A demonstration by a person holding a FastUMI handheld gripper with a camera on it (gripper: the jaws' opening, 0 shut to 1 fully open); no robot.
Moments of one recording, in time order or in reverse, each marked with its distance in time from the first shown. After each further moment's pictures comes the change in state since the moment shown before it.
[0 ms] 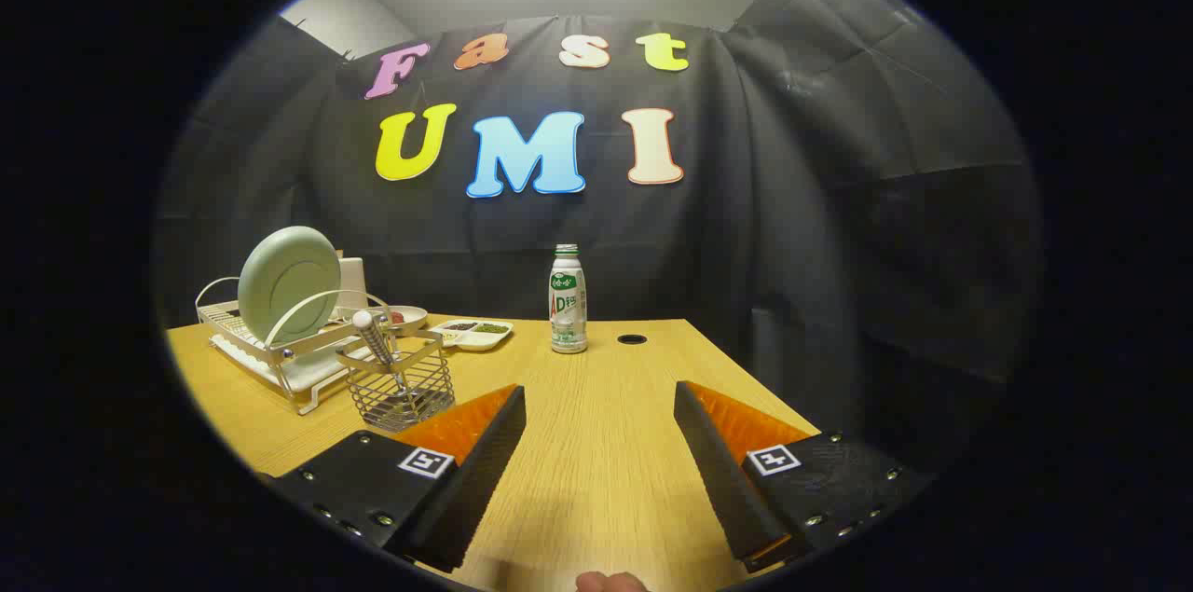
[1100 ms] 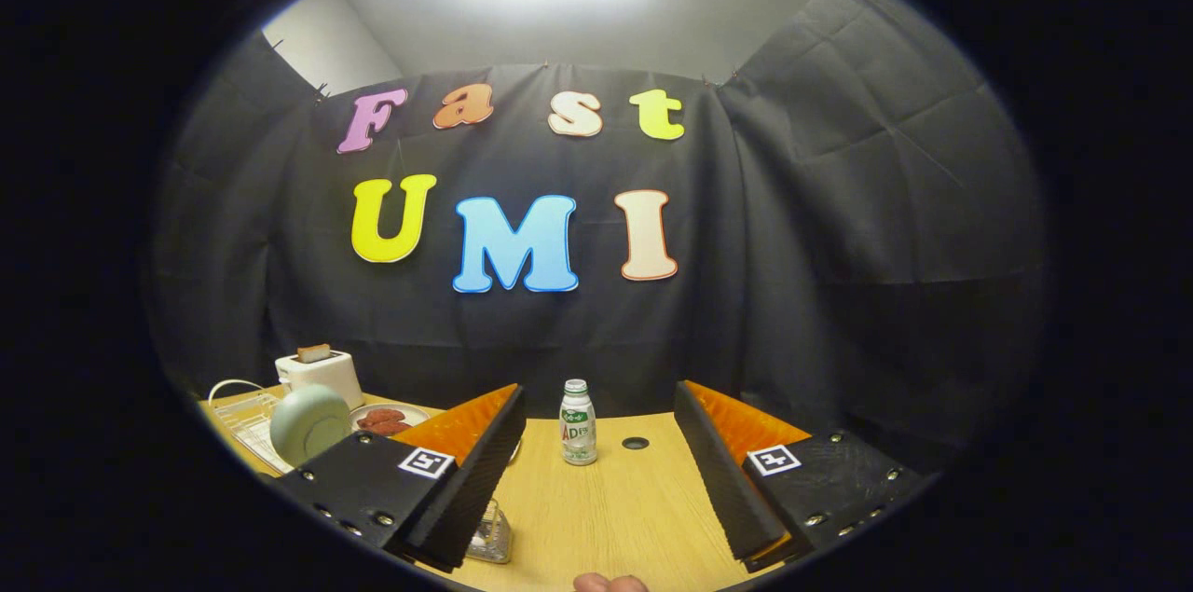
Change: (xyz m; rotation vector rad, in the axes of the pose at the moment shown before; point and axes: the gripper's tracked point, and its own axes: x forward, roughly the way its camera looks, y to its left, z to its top) arm 0.002 0.053 0.221 0.023 -0.129 -0.094
